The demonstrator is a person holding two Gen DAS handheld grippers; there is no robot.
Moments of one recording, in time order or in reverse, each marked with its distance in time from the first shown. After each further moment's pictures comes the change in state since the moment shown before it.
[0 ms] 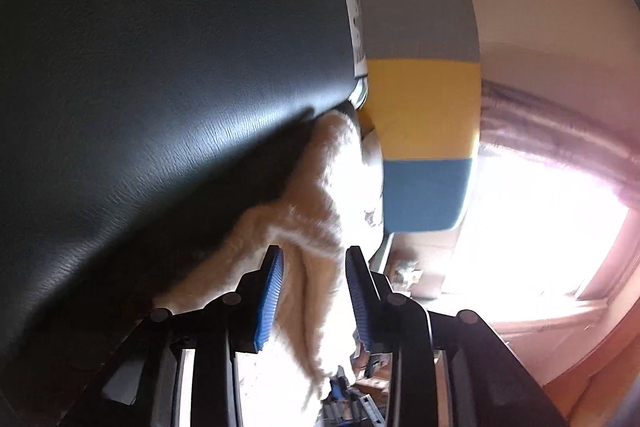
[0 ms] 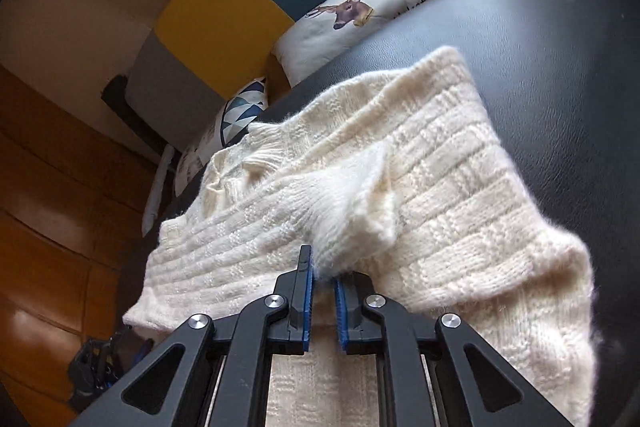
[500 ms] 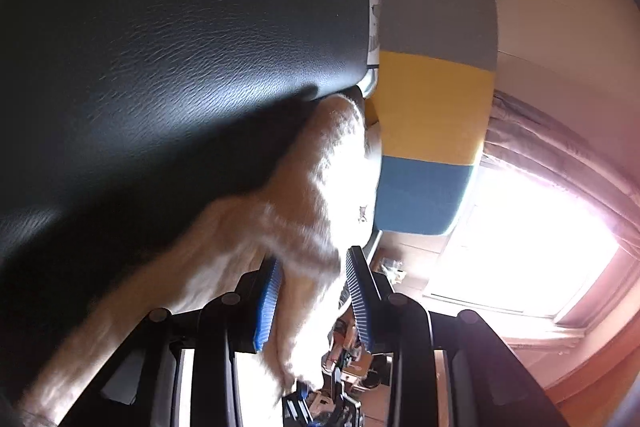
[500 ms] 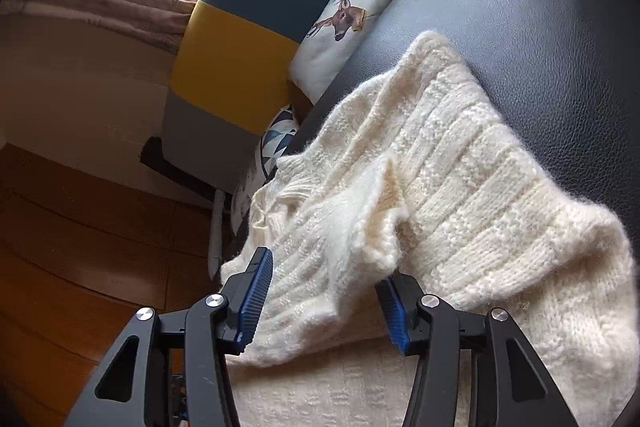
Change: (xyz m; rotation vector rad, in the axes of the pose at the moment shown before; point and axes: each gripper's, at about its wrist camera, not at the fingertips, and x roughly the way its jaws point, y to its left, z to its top) left arm 0.024 0.005 0.013 -0.115 0.060 0.002; right arm -0.005 -0.021 0.004 0.235 -0.058 0.209
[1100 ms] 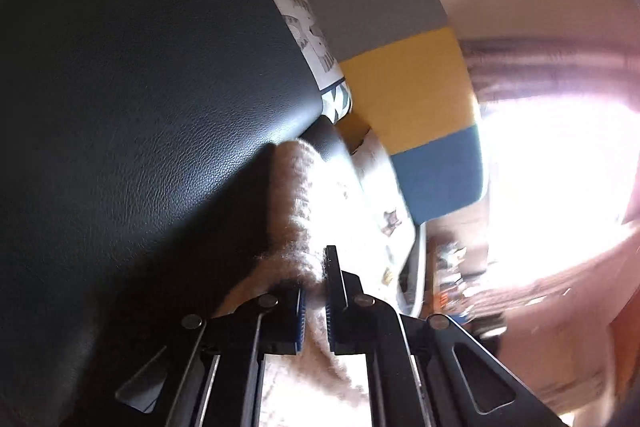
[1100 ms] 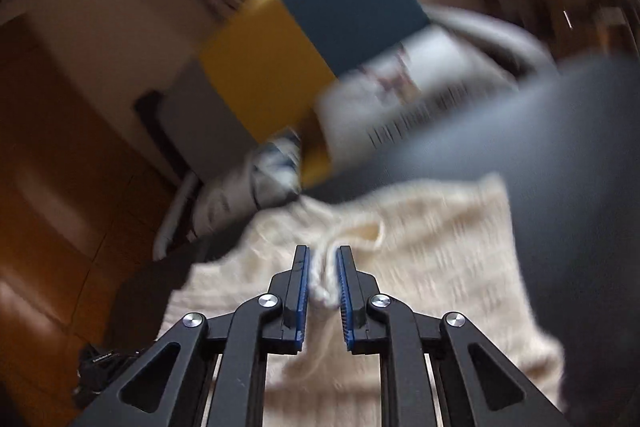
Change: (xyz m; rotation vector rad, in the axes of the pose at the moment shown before) left arm -0.035 -0.032 -0.009 0.438 -0.085 0.159; right arm -0.023 0.111 0.011 -0.539 -0.164 -0.187
